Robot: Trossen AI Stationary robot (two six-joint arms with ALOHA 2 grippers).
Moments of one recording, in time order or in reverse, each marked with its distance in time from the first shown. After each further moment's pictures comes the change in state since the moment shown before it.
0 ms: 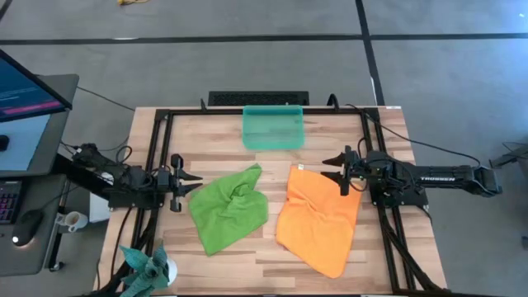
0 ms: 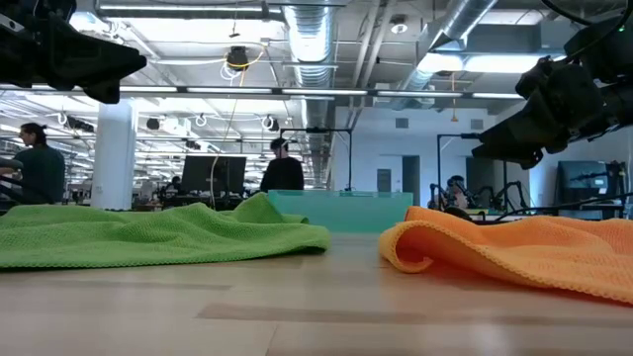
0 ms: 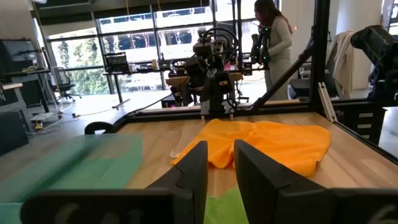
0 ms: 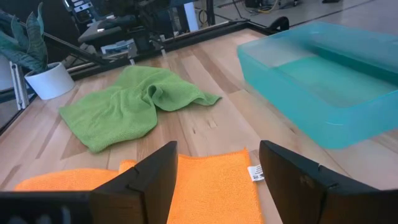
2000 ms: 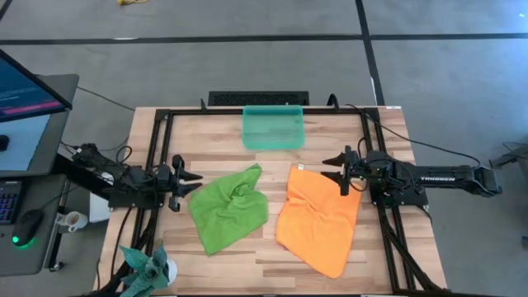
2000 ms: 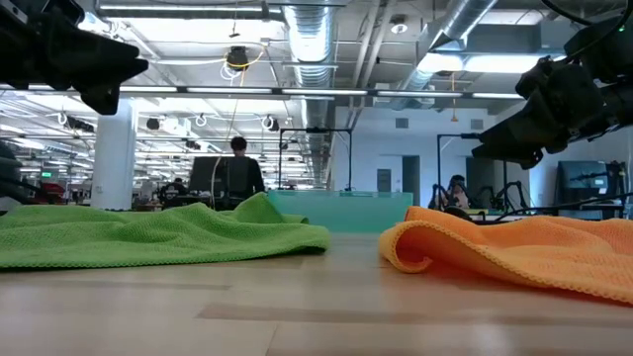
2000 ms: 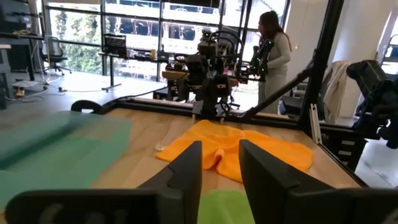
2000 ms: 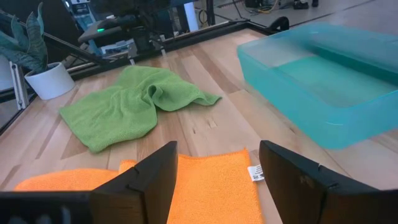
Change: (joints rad) left arm 0.000 0.000 0.000 0.000 -0.010 -0.202; right arm 0.000 0.000 0.000 0.000 0.000 0.000
